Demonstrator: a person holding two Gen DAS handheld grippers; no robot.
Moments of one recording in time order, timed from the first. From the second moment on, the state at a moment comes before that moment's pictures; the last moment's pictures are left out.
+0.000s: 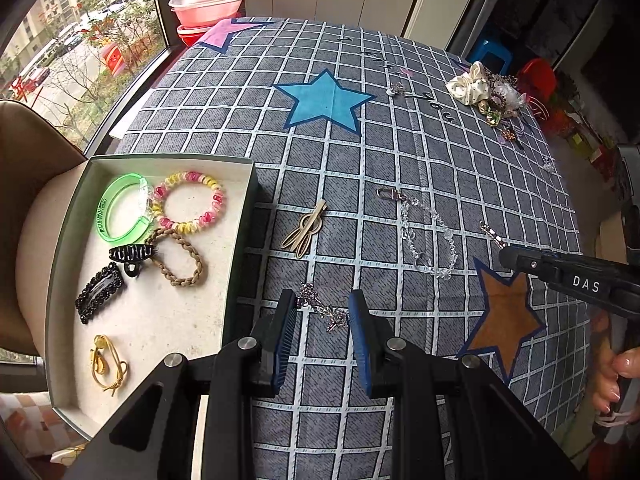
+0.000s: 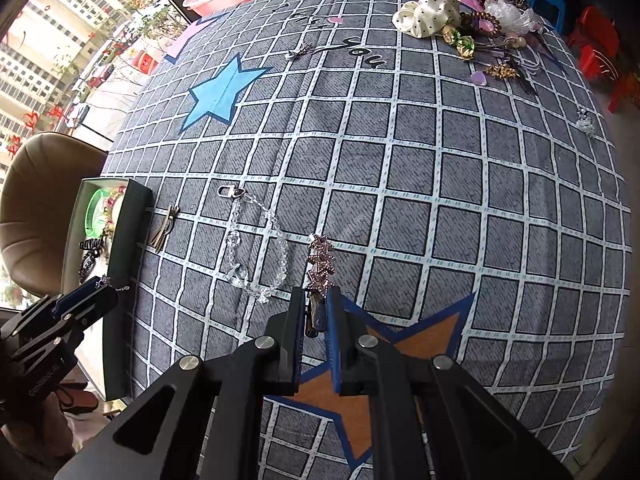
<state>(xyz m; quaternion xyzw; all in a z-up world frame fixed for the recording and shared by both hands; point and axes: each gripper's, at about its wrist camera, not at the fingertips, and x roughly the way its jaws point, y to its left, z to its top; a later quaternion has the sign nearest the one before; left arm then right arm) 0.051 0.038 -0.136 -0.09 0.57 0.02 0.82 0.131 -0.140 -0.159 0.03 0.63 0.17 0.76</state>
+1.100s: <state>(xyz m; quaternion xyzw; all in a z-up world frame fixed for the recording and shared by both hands) -0.080 0.222 -0.164 -0.16 0.56 0.19 0.79 0.057 0.100 -0.151 -0.07 0.61 0.38 0.69</state>
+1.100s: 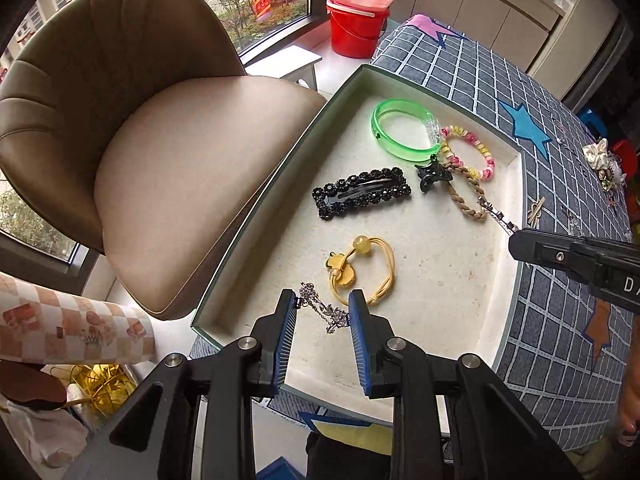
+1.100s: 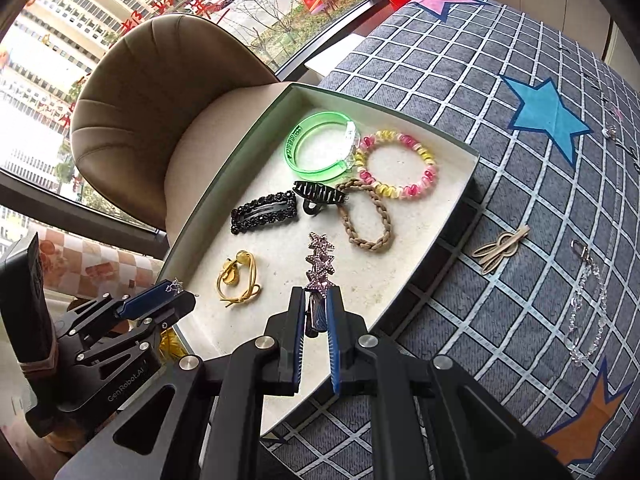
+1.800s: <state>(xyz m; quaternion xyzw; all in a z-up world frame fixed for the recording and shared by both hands) -0.053 0.244 -0.210 -0.16 0.57 0.21 0.78 0.074 0.151 -0.204 -0.13 0.62 0.35 0.69</state>
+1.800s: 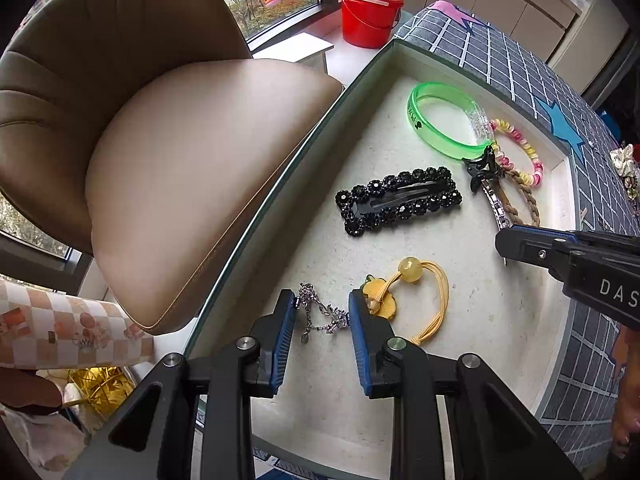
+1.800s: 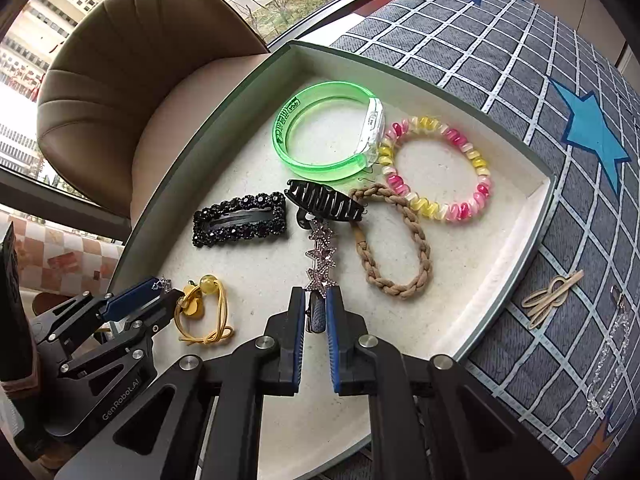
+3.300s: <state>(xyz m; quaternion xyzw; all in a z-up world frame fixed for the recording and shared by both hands) -0.027 0.191 -0.153 -0.09 0.57 0.18 0.80 0.106 0.044 -0.144 0.03 0.62 0.31 0.72</state>
